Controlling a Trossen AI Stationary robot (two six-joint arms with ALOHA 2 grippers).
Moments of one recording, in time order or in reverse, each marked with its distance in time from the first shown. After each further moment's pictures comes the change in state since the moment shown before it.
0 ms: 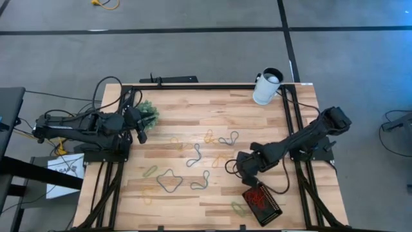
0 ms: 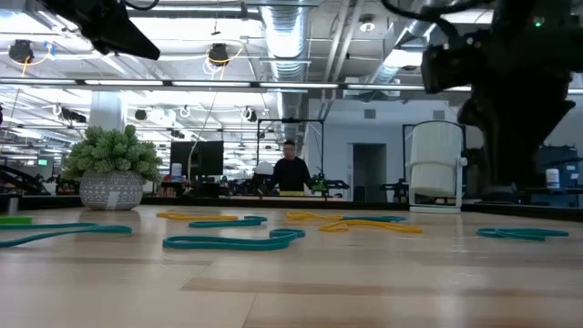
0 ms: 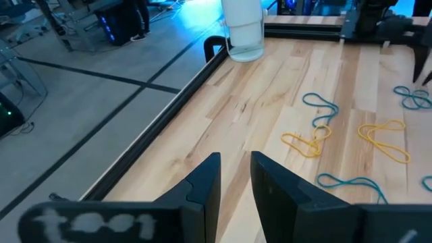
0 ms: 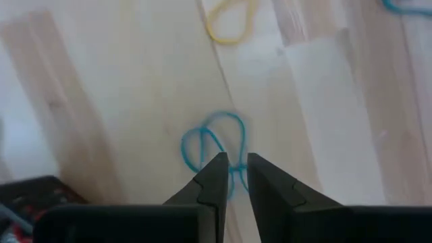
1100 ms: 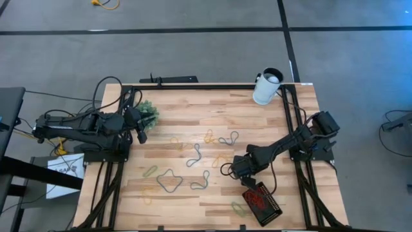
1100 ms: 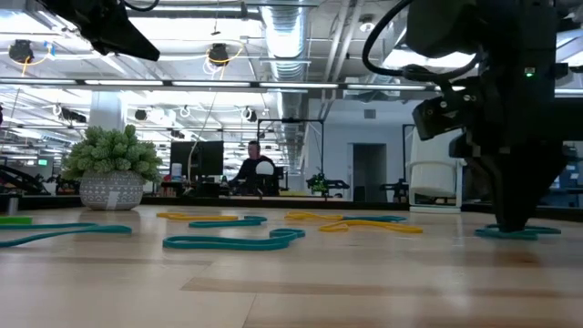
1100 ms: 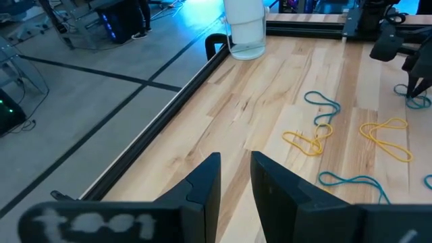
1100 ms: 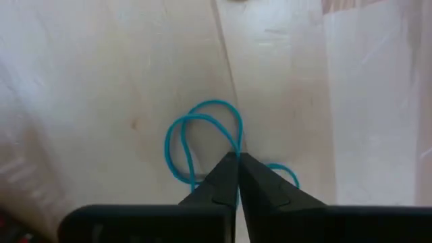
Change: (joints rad) left arm 0.000 0.000 0.000 -0.006 -0.002 -0.004; right arm -0.033 0.152 0.001 0.030 -0.061 -0.107
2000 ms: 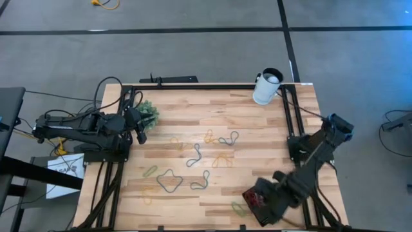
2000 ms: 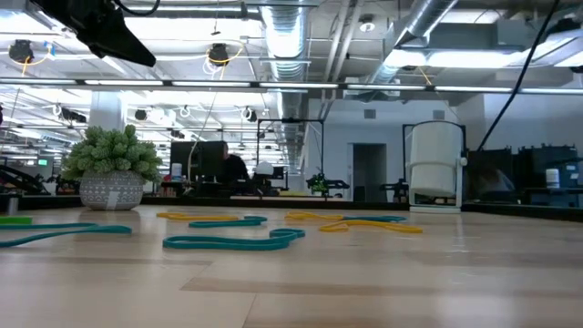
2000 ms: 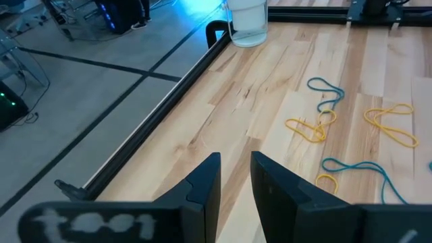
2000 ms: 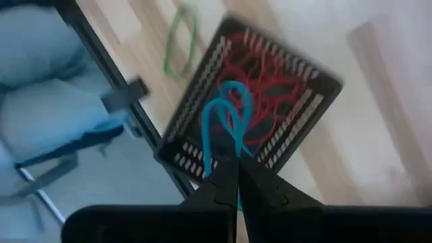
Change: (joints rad) left arm 0.000 0.000 0.000 -0.051 0.001 -0.015; right arm 0.469 -0.089 0.472 -0.411 -0.044 0.763
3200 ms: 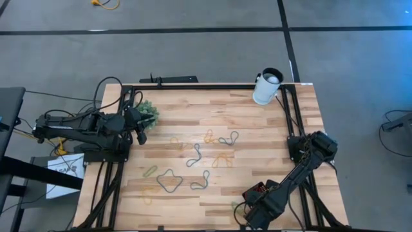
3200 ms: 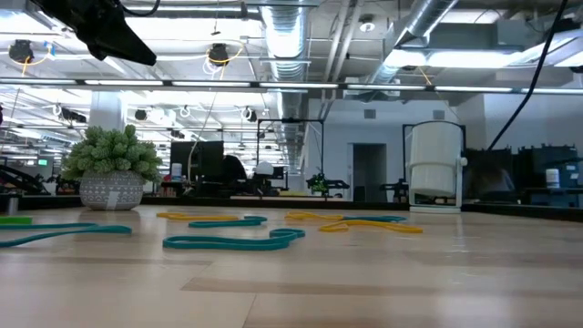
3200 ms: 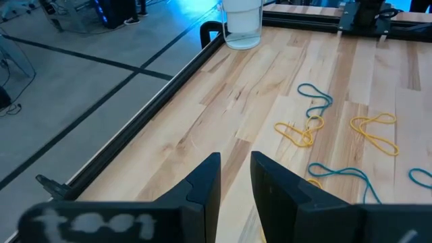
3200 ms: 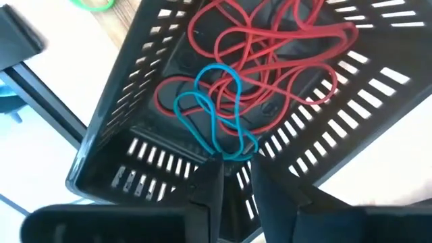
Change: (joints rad) left arm 0.000 0.000 0.000 0.009 0.027 -0.052; right arm -0.041 0.289 0.000 0.027 -0.211 -0.115
